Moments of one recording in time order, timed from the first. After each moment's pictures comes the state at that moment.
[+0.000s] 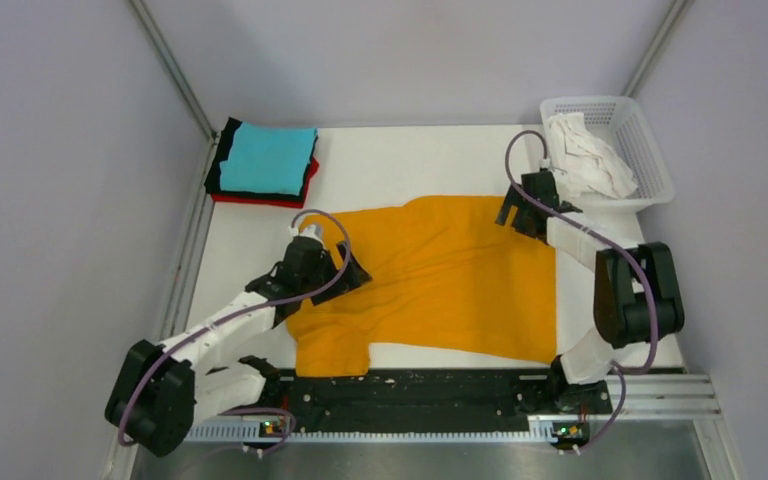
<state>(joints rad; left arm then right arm) -0.49 1.13 0.48 -0.11 0.14 -0.85 0.16 1.67 0.96 -0.20 0.32 0.49</state>
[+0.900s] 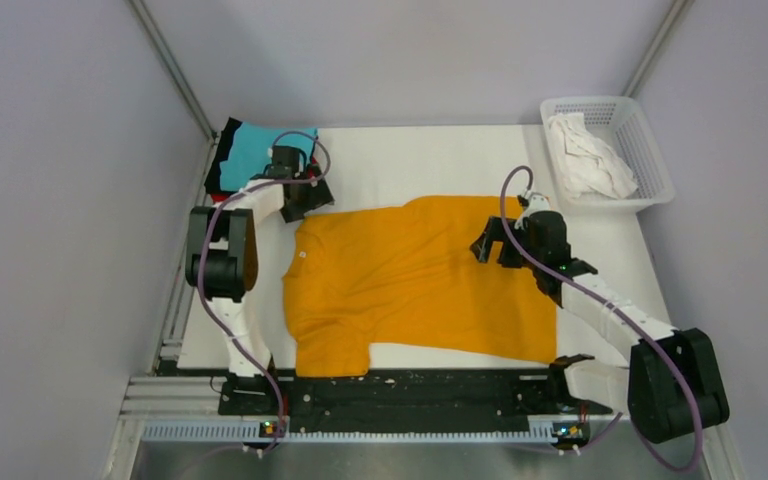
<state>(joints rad) -0.08 2.00 1.38 -0.34 0.04 -0.50 0.27 1.16 0.55 0.01 -0.15 0.39</state>
